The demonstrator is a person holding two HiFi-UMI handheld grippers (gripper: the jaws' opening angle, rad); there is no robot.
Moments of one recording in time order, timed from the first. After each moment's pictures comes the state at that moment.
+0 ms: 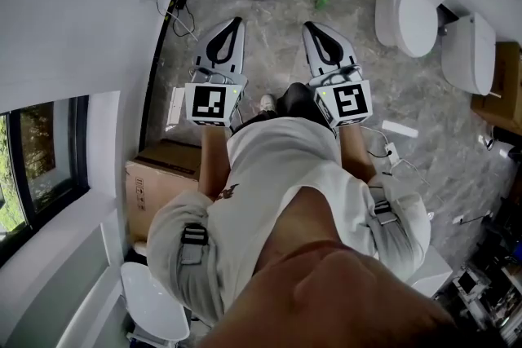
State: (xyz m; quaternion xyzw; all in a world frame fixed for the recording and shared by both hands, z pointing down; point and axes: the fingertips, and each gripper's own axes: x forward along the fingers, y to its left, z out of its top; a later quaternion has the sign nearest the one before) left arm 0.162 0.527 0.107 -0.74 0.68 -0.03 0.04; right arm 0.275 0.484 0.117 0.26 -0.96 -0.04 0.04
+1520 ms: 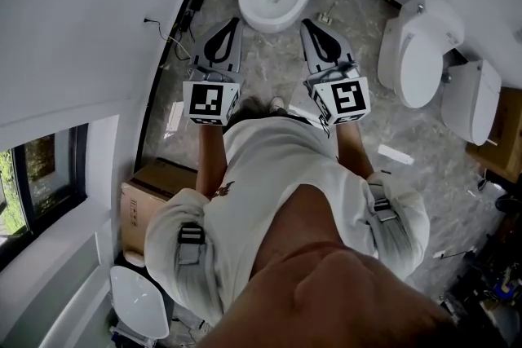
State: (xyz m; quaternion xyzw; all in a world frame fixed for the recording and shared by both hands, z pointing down) left arm 0.100 0.301 0.095 -0.71 0.71 -0.04 0.04; right arm 0.207 0.245 0.101 0.22 -0.97 -0.03 0.02
